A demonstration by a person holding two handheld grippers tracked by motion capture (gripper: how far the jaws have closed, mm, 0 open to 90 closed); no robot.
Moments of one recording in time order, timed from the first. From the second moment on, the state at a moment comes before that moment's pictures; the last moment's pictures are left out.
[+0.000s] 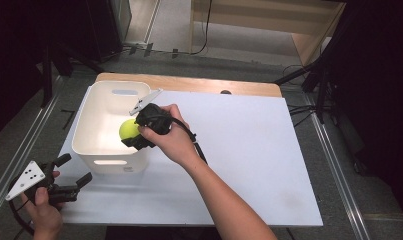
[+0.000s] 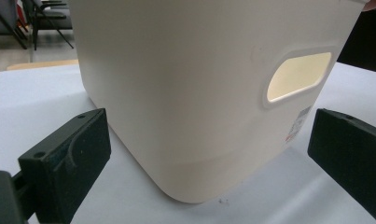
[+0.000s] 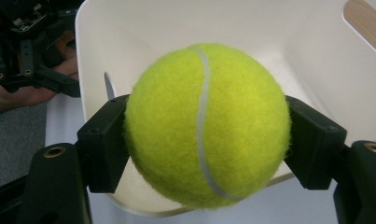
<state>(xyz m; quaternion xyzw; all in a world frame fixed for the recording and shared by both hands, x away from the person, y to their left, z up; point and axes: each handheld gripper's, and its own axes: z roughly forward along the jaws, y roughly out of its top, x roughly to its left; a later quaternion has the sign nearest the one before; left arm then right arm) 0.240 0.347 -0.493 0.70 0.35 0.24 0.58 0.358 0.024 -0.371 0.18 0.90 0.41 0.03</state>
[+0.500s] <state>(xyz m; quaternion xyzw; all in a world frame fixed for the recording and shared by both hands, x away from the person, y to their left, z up) 0.240 0.347 -0.493 0.70 0.35 0.24 0.58 0.355 0.026 -0.375 0.17 0.90 0.40 0.06</state>
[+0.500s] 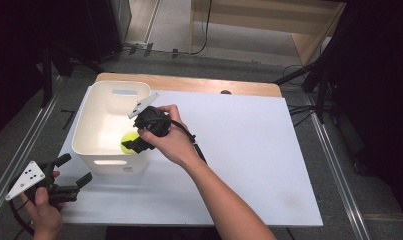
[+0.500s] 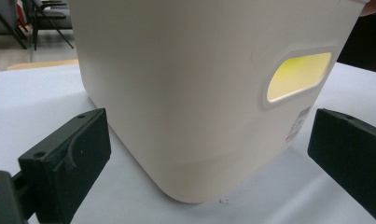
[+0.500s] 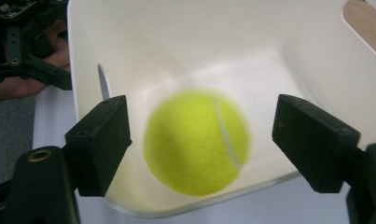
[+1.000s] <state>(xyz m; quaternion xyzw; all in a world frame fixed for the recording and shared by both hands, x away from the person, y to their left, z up) 0.240 0.346 -0.493 0.70 0.35 0.24 0.57 0.347 -0.002 -0.370 0.20 0.88 0.43 0.08</state>
